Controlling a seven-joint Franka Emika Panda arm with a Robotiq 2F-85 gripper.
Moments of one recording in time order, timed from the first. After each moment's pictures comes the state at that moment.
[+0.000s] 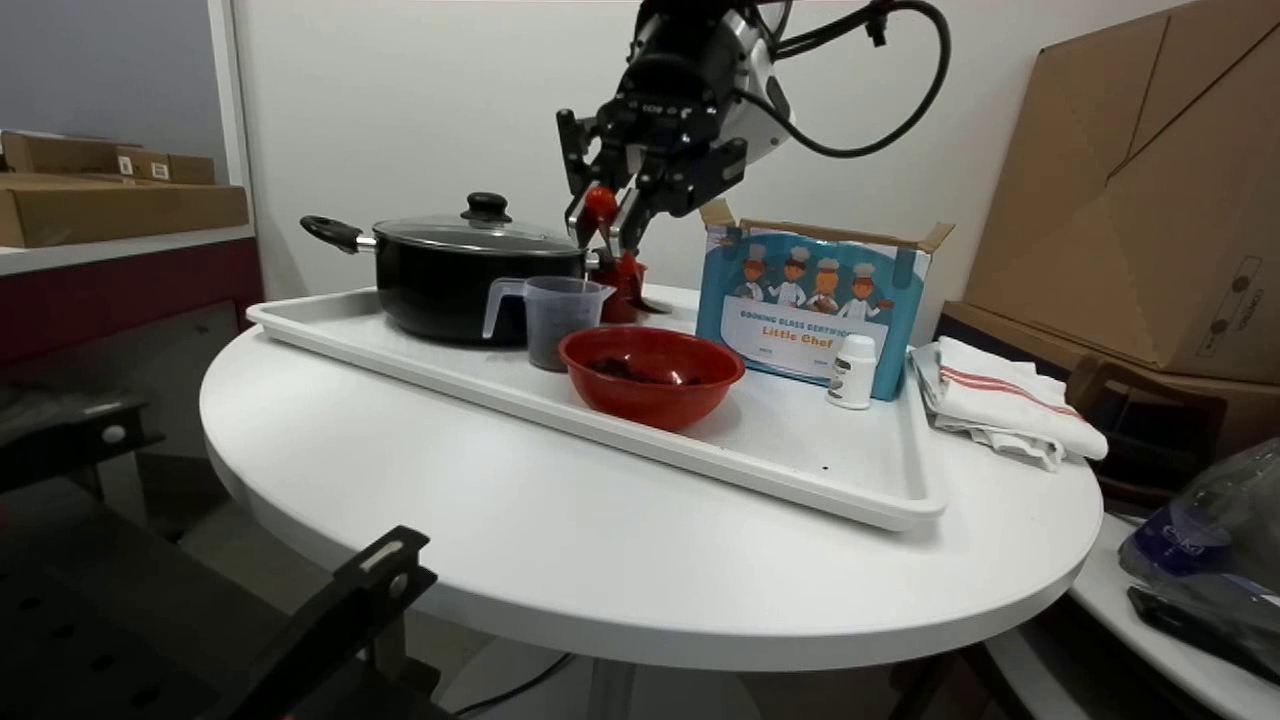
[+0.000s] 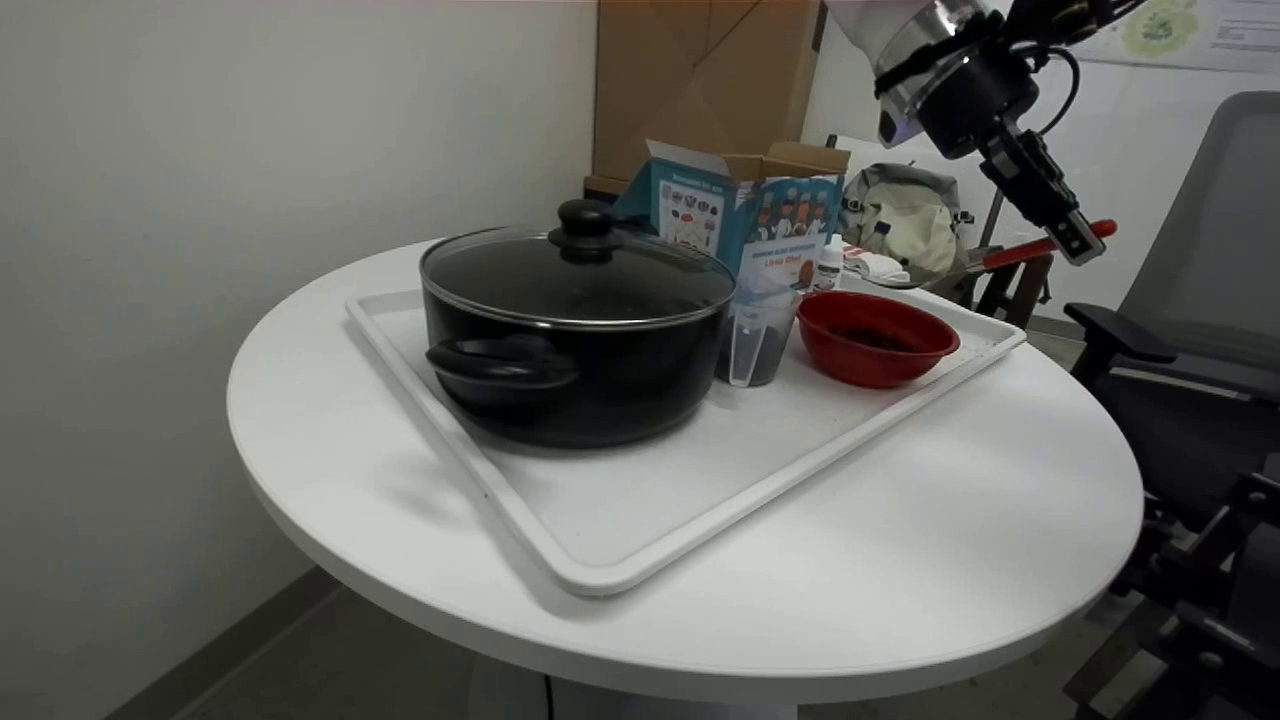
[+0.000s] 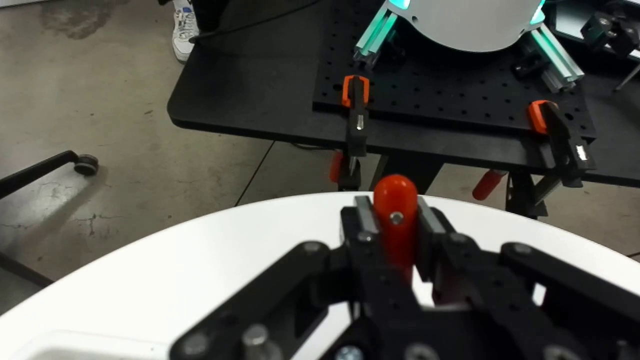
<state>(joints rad) -0.13 0.39 -0.05 -2.02 -0.20 1.55 -0.22</state>
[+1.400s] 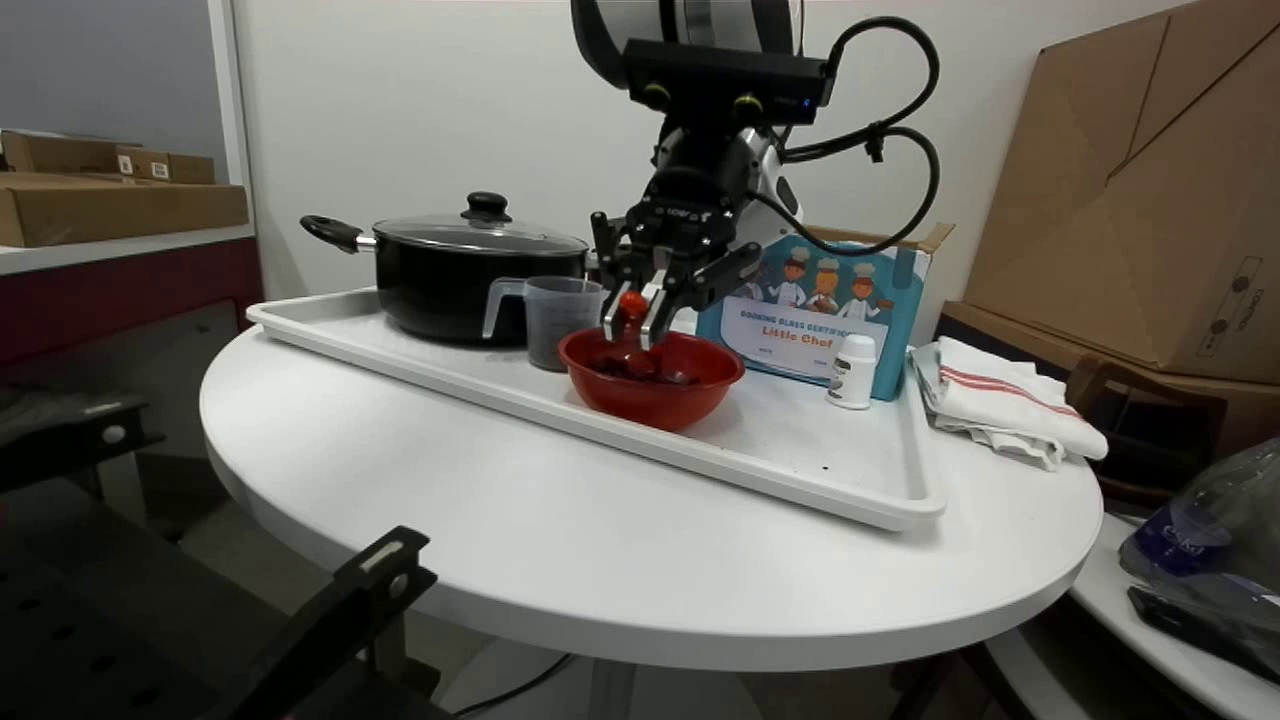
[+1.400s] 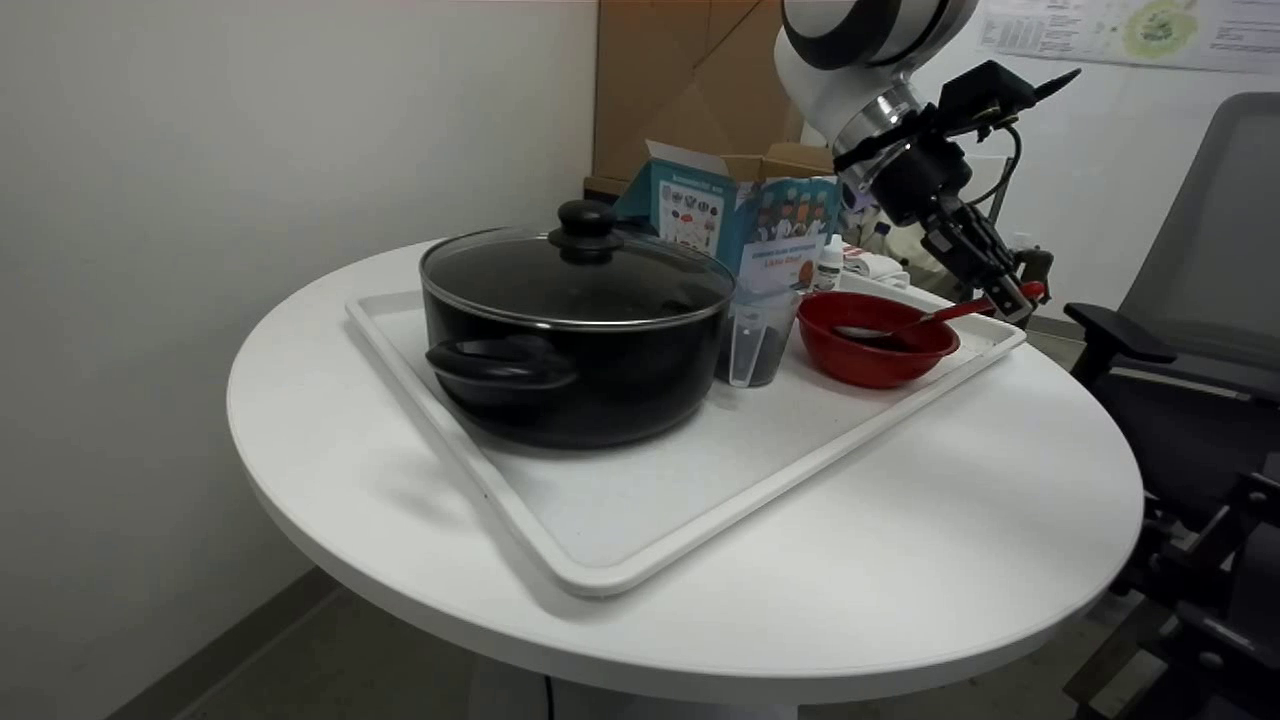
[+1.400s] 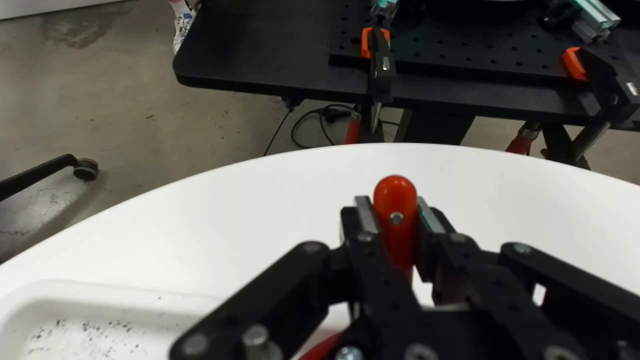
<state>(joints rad) -0.13 0.62 -0.06 -1.84 -0.20 1.55 -0.21</state>
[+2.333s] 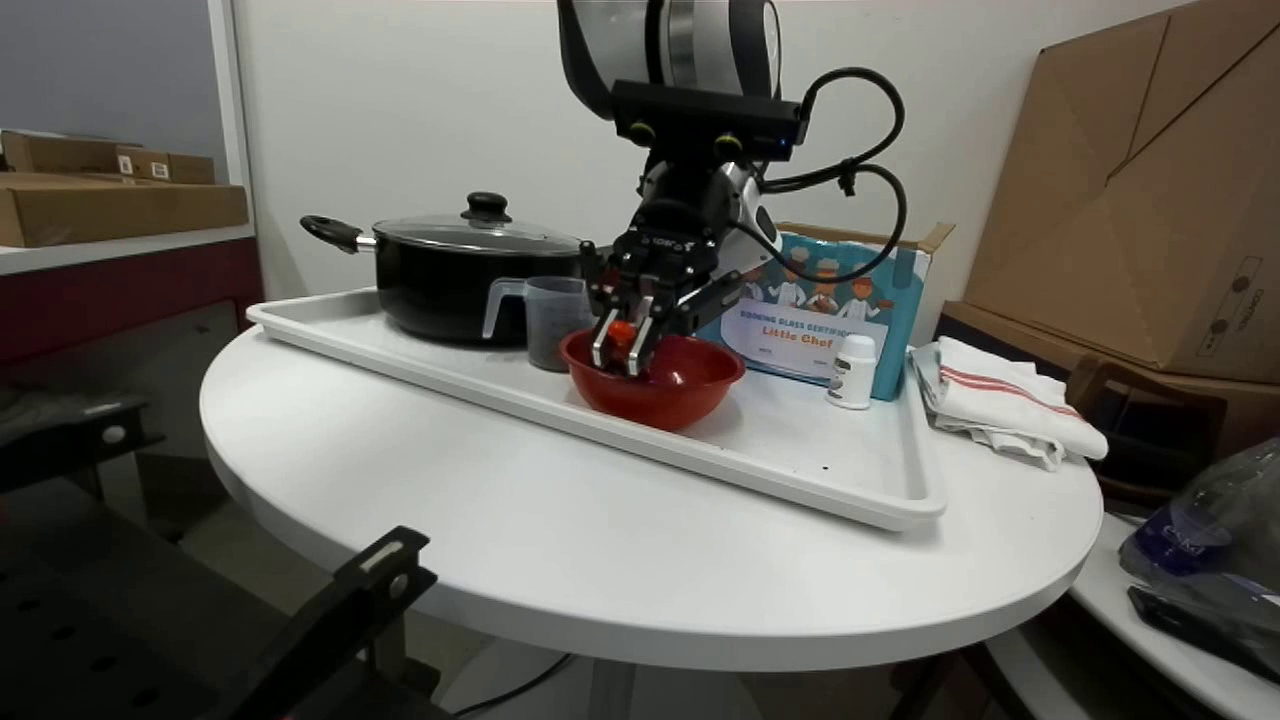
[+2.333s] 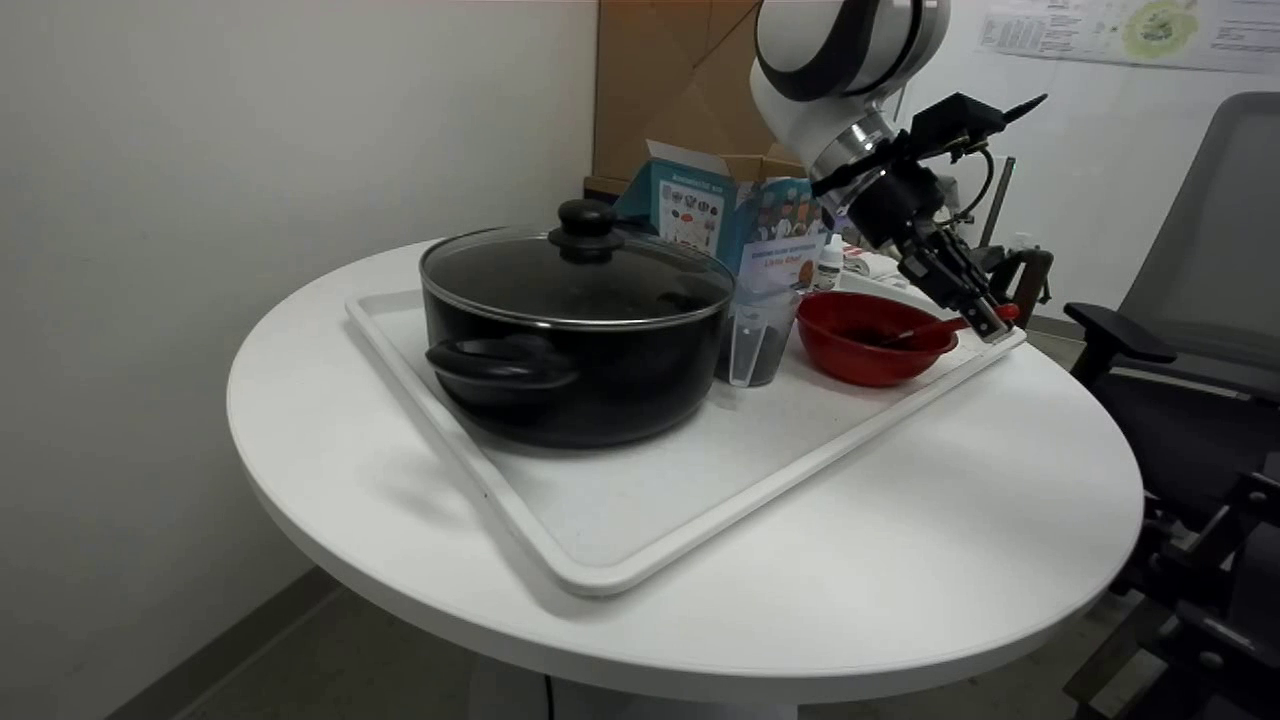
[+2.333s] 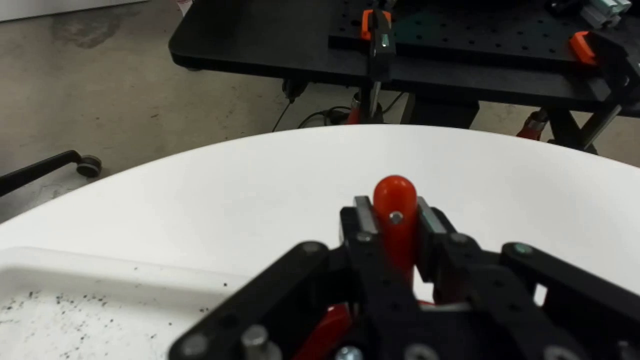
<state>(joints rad) -0.10 0.69 -0.06 -1.79 -0.20 1.55 -0.20</state>
